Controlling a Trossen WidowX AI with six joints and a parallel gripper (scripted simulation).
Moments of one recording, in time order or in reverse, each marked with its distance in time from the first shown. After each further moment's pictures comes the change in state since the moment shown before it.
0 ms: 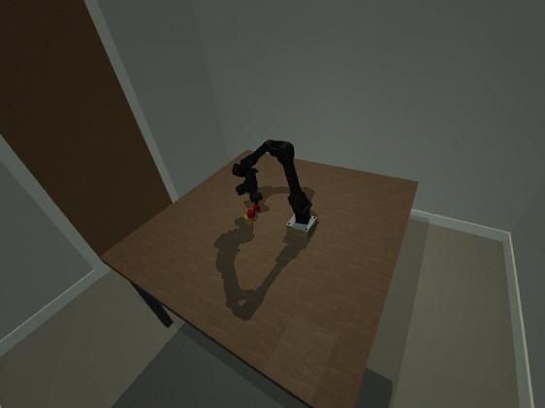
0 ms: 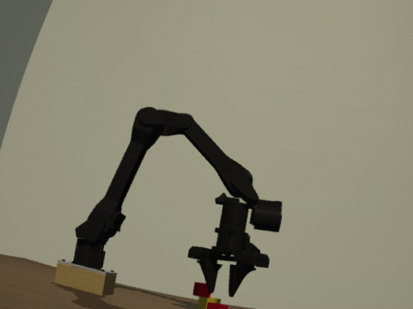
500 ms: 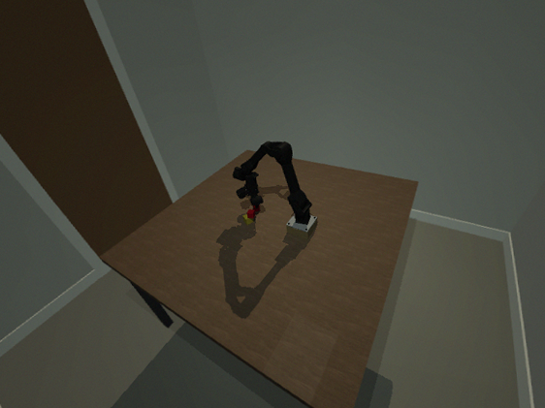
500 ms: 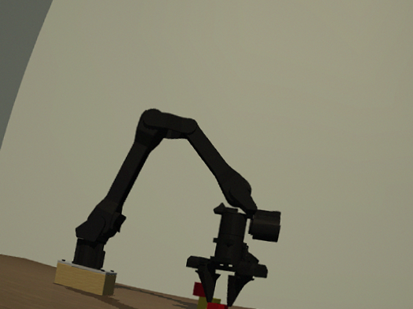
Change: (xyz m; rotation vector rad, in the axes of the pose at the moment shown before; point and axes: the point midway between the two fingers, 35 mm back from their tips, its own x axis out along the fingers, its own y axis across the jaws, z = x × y) arm 0.023 0.000 0.000 0.000 0.001 0.001
